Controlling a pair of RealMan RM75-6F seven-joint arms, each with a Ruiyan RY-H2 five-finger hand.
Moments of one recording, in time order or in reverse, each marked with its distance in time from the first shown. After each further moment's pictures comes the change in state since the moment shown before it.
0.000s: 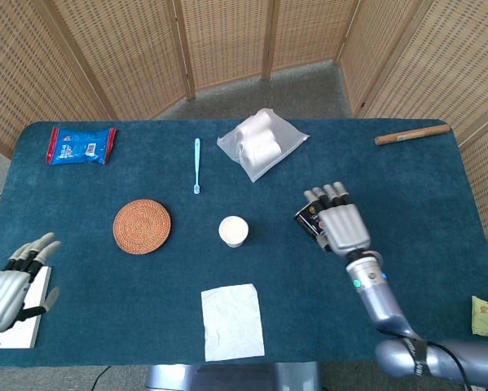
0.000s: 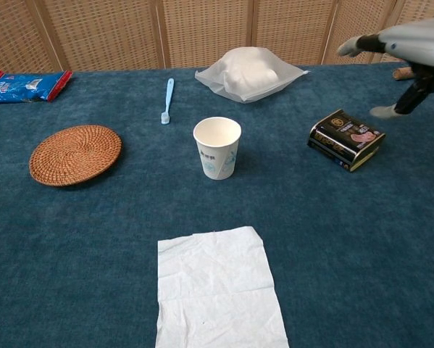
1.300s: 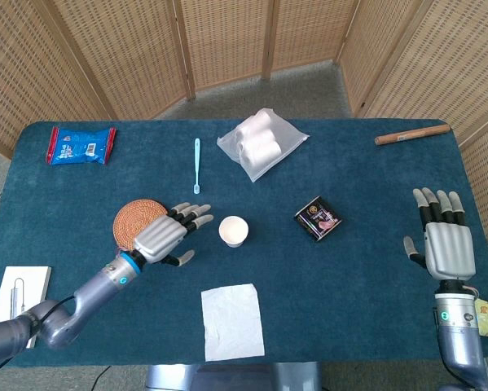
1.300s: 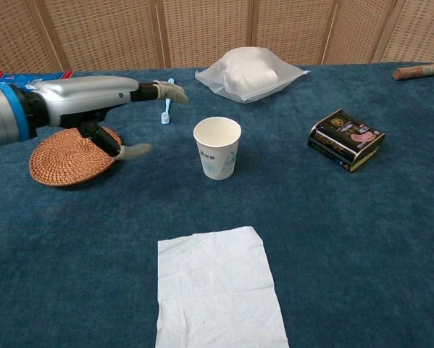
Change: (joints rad) left arm -0.617 -0.434 -0.204 0.231 -0.131 -0.556 0.154; right arm -0.396 0.136 0.018 0.041 -0.254 0.260 0.262
